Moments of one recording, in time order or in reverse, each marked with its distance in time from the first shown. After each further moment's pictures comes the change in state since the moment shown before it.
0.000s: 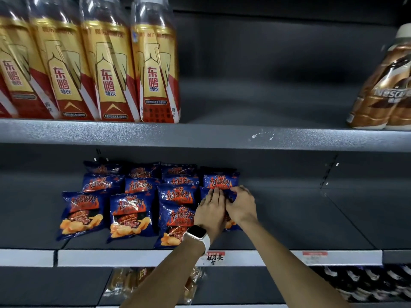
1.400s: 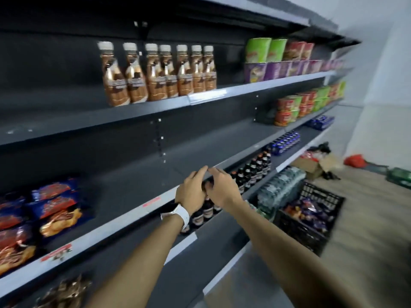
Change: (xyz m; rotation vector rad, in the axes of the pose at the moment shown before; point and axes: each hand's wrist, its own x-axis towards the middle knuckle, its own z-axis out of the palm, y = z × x) left_hand -0.106 0.392 -0.026 -0.489 -0.074 0.431; right_hand -0.245 0.189 -0.332 -0.291 0.333 0.178
